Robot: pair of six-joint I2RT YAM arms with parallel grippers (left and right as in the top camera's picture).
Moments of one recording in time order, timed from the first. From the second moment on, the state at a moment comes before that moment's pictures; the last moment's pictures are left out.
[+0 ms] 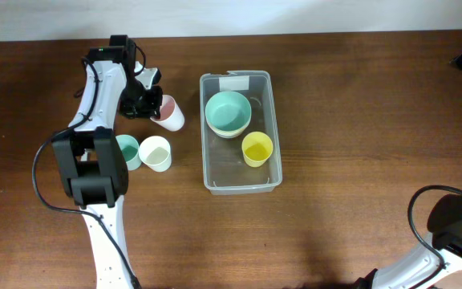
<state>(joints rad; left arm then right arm) 0.01 2.43 2.16 -1.27 0.26 0.09 -0.55 1.97 2.36 -1.48 -0.30 0.36</state>
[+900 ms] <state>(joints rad) -0.58 2.20 2.46 -1.59 0.10 0.09 -0.55 1.97 2.36 -1.48 -0.30 0.36</state>
